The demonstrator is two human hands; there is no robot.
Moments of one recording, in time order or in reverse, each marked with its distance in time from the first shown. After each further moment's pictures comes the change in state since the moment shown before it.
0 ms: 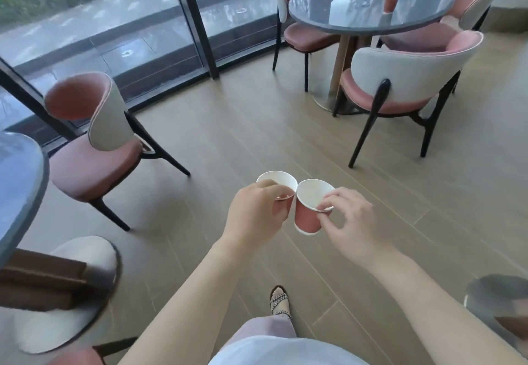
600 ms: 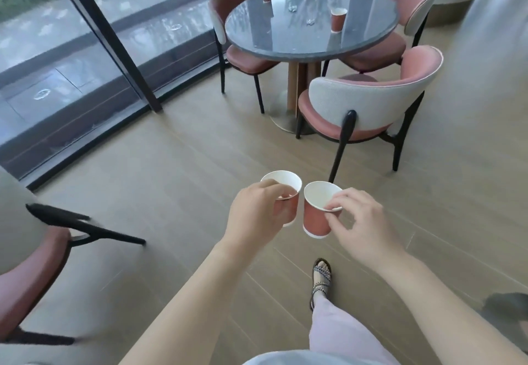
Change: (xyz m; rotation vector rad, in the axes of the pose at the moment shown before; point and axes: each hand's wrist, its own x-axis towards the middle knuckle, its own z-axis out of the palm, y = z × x) left_hand 0.345 -0.009 0.057 -0.070 -0.152 0.166; right_hand 0.273 0.140 -0.013 -0.081 0.136 0.188
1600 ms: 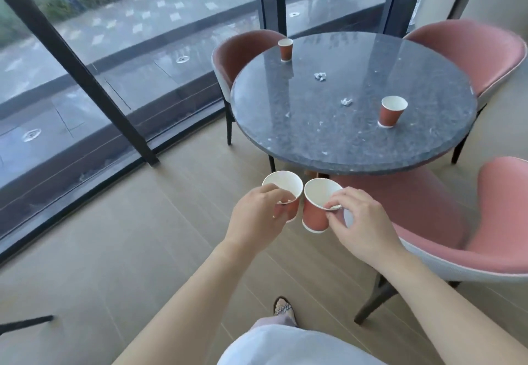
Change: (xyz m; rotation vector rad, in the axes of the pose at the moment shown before) left_hand 0.577 -0.149 -0.008 0.037 0.037 0.009; right_hand 0.590 0.122 0.081 -0.033 -0.028 -0.061
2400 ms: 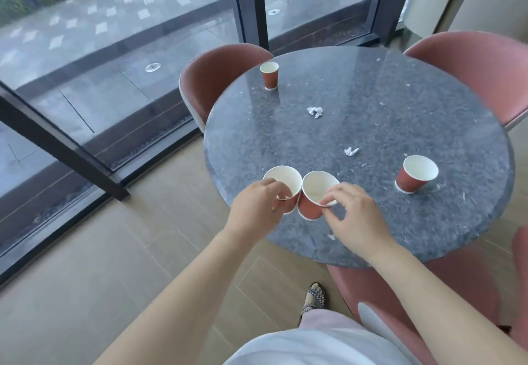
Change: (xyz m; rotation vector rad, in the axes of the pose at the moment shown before) left_hand 0.317 -0.080 0.035 0.004 -0.125 0.057; right_hand 0.285 0.106 0.051 0.000 0.008 0.102
